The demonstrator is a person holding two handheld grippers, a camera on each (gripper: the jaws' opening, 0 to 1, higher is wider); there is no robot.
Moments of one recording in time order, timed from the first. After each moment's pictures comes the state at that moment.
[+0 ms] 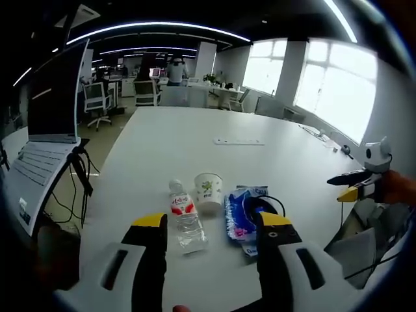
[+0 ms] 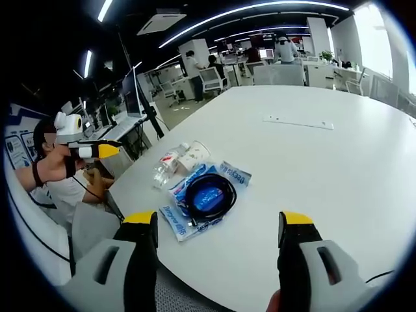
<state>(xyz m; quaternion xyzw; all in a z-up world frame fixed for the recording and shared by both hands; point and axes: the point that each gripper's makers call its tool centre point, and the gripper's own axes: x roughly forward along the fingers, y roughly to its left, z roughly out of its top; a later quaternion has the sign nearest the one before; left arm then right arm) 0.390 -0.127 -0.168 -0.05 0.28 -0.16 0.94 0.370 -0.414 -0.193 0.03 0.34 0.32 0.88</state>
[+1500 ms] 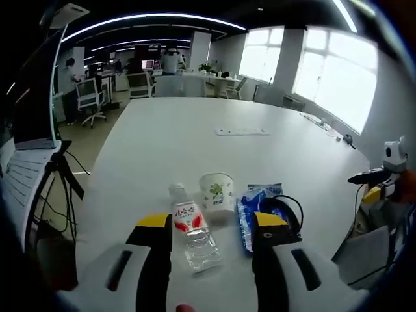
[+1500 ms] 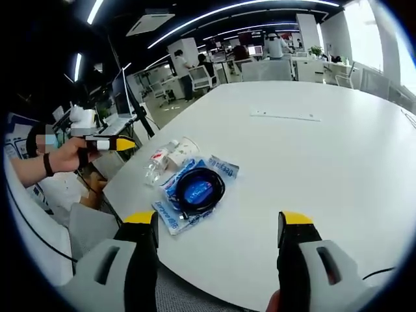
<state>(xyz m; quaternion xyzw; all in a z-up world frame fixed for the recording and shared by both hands) 0.445 -0.128 -0.205 -0.03 0.32 -0.18 0.93 0.363 -0.433 -0.200 0.03 0.35 0.29 0.89</state>
